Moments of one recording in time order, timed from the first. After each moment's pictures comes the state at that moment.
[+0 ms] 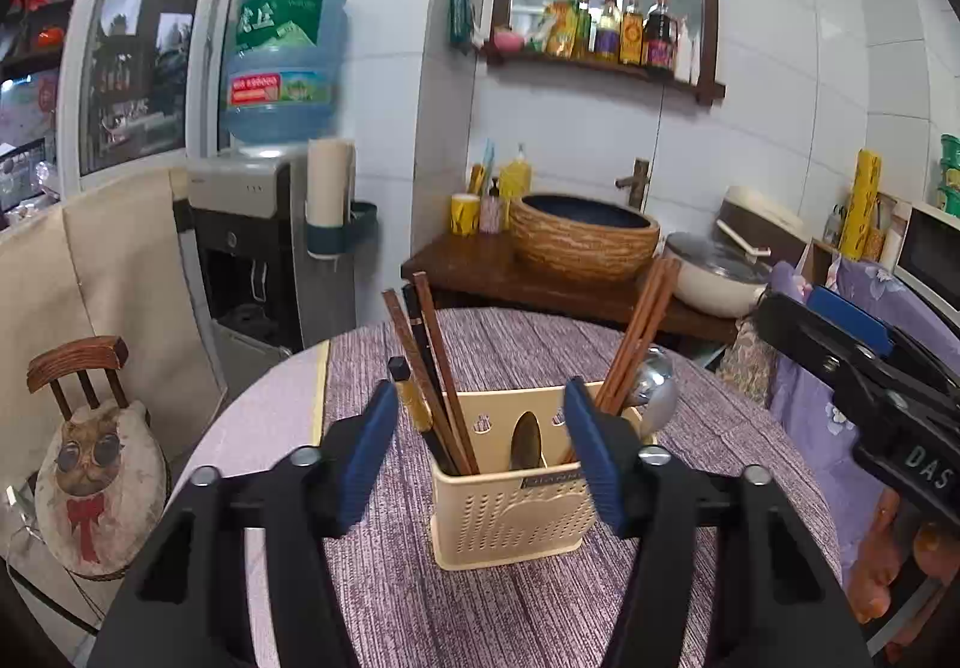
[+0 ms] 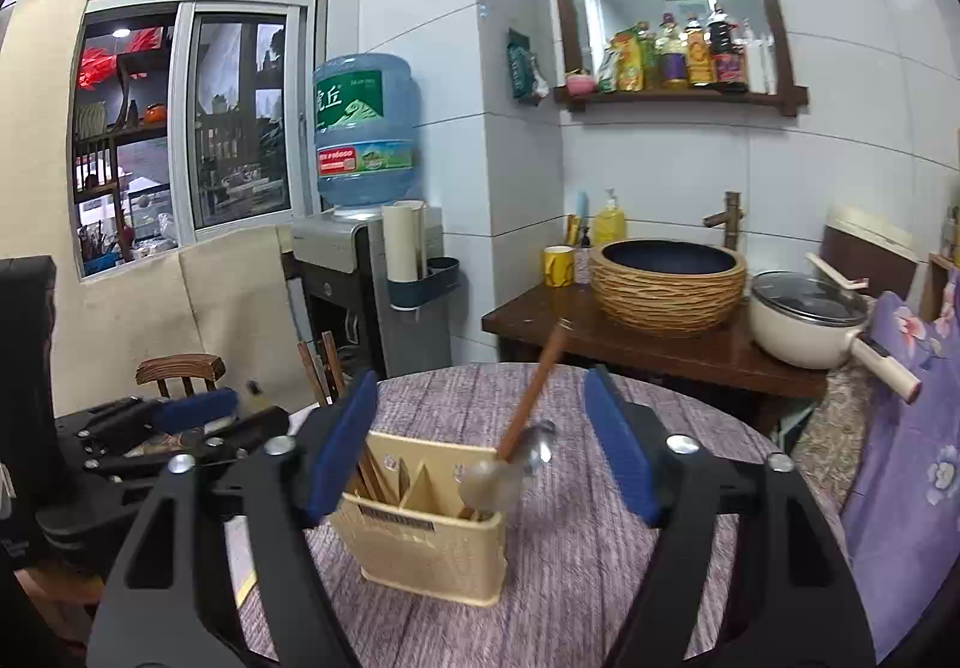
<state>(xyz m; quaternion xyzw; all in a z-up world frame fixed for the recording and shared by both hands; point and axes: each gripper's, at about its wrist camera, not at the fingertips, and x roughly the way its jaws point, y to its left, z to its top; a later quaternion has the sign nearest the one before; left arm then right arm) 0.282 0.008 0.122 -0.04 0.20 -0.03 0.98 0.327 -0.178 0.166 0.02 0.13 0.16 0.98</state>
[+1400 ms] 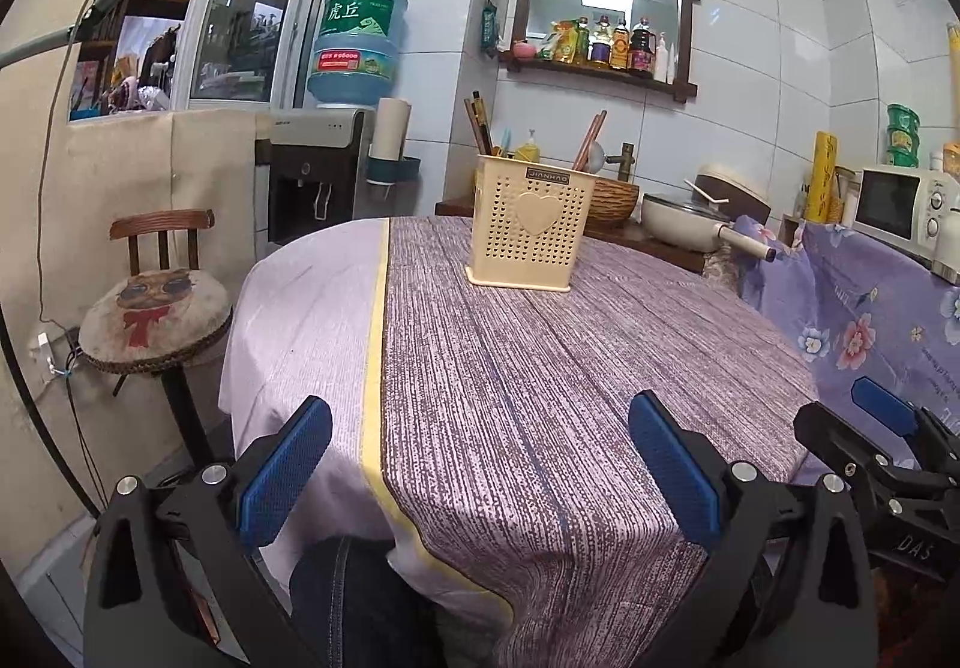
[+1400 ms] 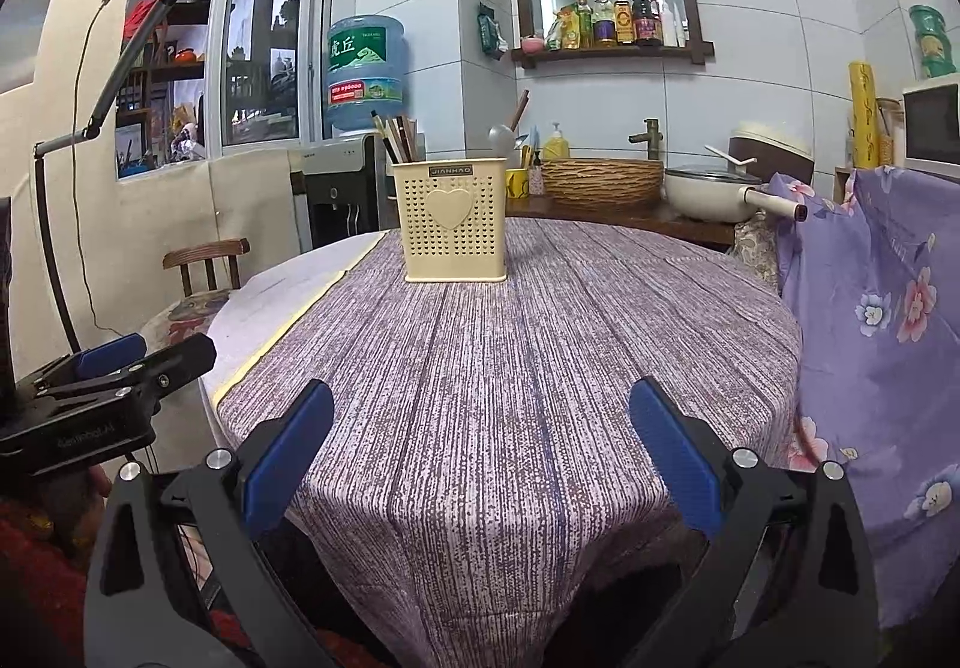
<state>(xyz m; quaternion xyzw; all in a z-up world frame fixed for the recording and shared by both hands) 0.023 0.014 -0.038 -0.06 0.18 -0.01 0.98 0.025 -0.192 -0.024 0.01 0.16 0.11 0.98</state>
